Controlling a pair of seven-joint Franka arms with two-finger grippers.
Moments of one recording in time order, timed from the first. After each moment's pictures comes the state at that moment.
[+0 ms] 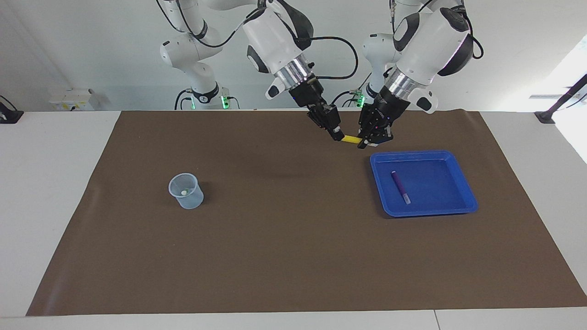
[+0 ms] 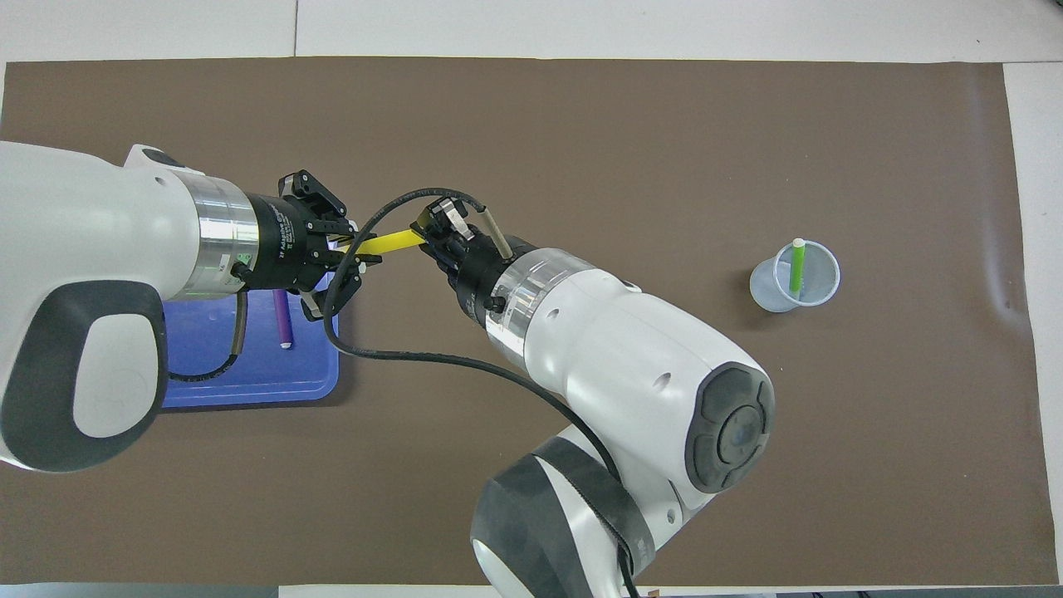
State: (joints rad) left arm -0.27 -0.06 -0.12 -1.86 -0.36 2.05 -1.94; right arm 0.55 0.11 0.15 -1.85 0.34 2.77 1.45
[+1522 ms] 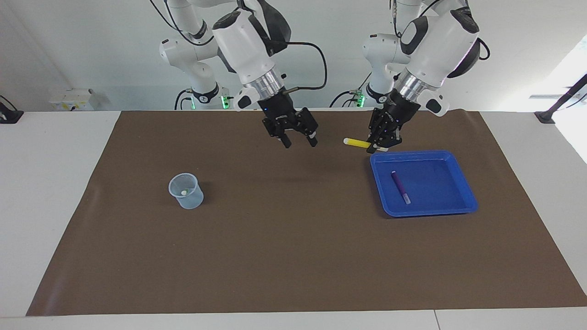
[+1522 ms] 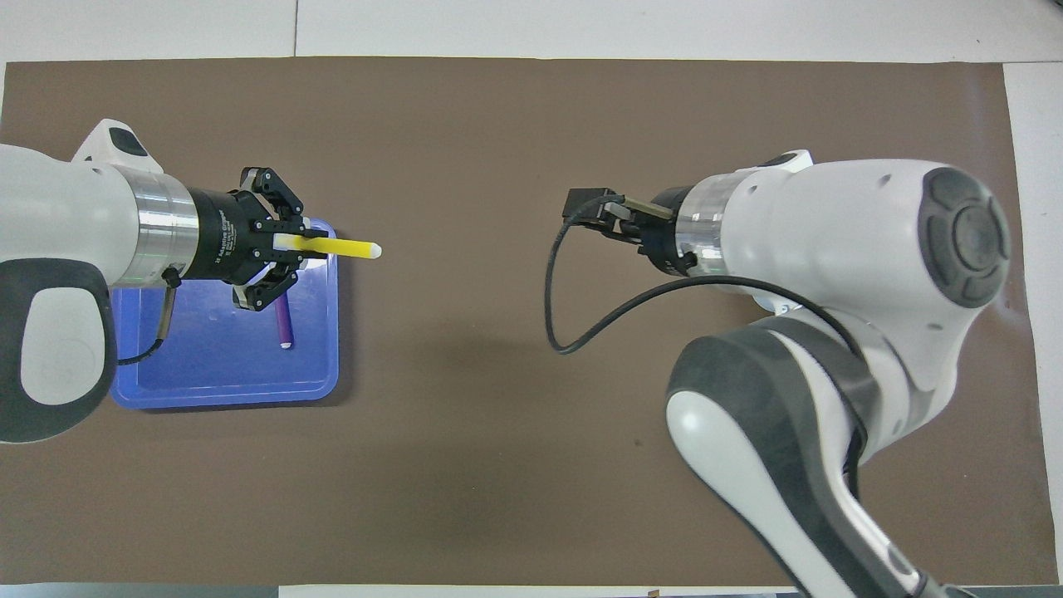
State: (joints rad) left arm -0.16 -0.06 -0.10 -1.92 -0.36 2.03 -1.41; right arm 0.24 0.04 0.14 -1.84 0.34 2.21 0.46
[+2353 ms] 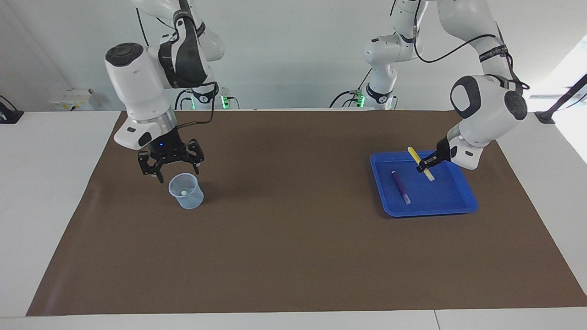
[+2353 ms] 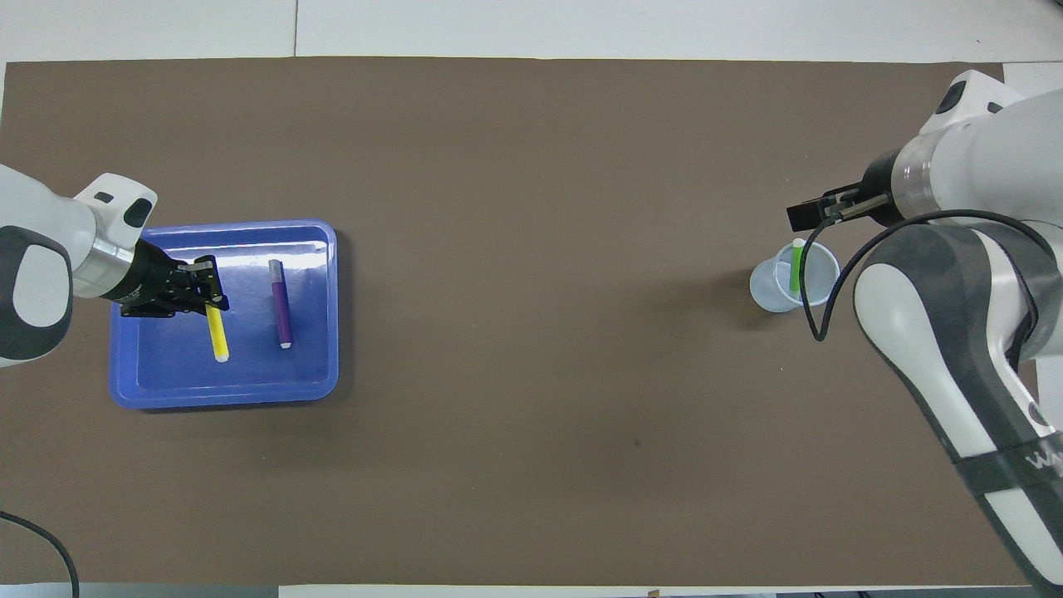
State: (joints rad) left arm 0.10 0.14 -0.10 -2.00 -0.15 1.94 -0.17; right arm -0.06 0.11 0.13 -1.84 0.01 2.11 -0.24
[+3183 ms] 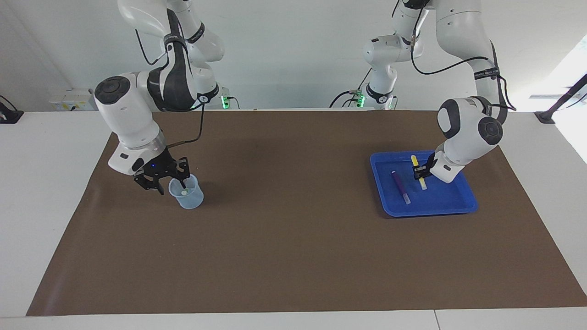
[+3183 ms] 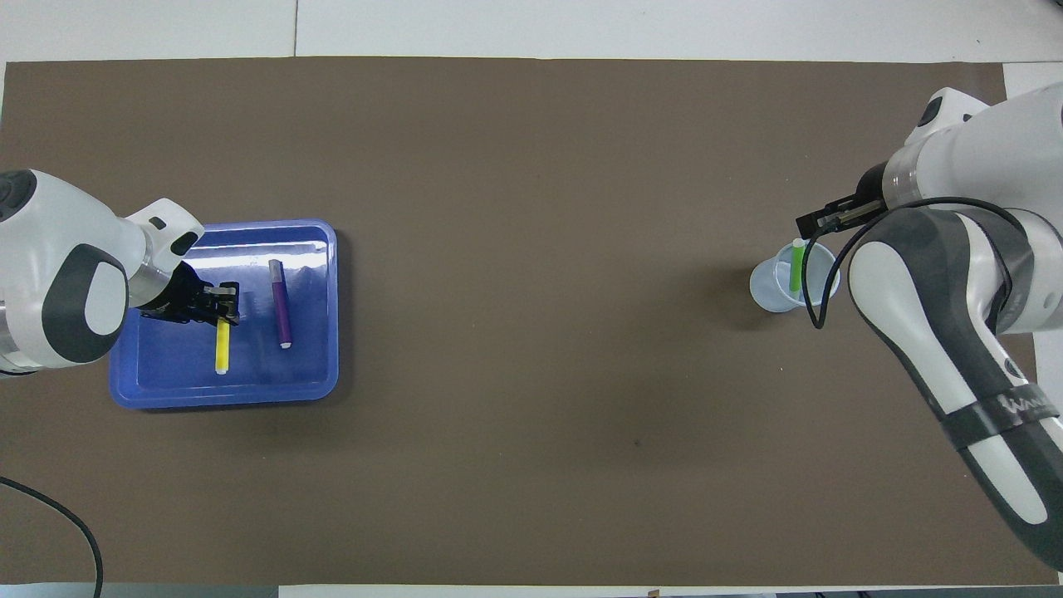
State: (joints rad) left arm 0.09 0.20 -0.11 -2.06 -0.06 2.04 -0.03; right arm -0.09 0.17 0.13 -1.84 0.01 2.10 -0.28
